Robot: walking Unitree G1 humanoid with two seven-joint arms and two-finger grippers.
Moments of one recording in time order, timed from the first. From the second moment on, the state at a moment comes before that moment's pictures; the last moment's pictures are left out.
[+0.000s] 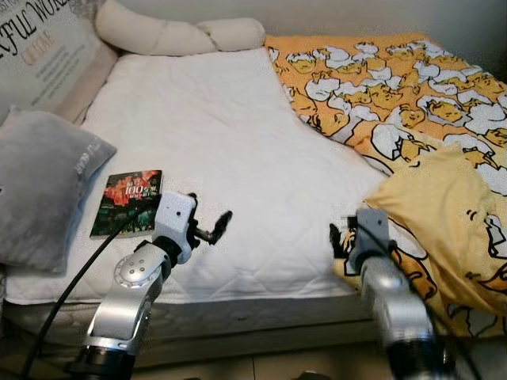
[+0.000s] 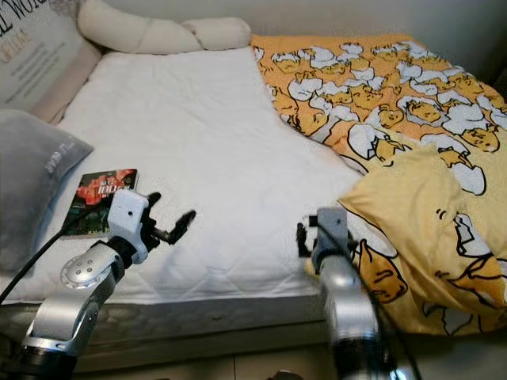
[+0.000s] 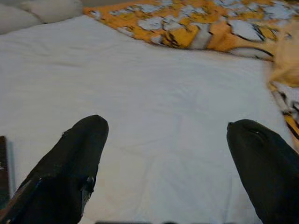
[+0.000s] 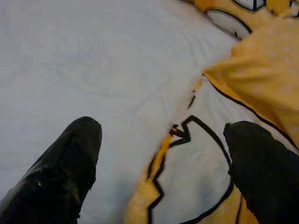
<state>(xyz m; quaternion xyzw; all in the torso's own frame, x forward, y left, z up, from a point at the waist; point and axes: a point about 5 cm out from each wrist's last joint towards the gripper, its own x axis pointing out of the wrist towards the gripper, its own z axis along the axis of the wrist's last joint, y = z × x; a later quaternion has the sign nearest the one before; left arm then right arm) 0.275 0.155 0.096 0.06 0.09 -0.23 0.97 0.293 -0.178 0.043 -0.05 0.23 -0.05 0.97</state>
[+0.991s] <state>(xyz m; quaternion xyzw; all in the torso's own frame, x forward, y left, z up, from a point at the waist) 0.202 0.169 0.134 0.09 0.17 -0.45 0.87 0.299 -0.263 0.017 0.01 0.36 -0.13 0.93</state>
